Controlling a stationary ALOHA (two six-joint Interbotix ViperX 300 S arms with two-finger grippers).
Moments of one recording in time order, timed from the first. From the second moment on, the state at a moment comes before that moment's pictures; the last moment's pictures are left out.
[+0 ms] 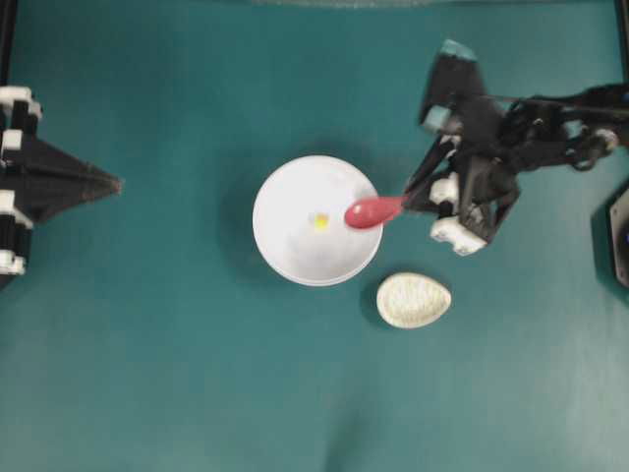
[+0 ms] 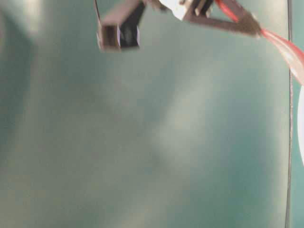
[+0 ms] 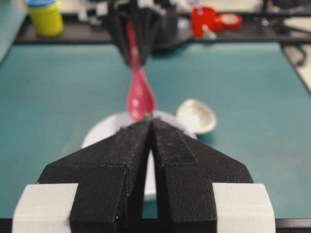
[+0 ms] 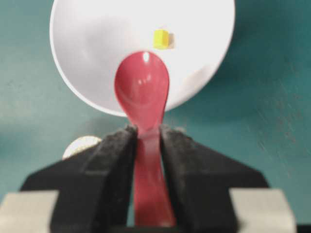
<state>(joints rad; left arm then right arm) 0.00 -0.99 1.18 0.02 -0.12 0.01 -0.18 -0.25 0.67 0.39 0.52 -0.10</state>
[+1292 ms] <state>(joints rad) 0.00 -1.00 1.18 0.02 -0.12 0.01 -0.14 0.01 0.44 0.20 0.76 0.06</state>
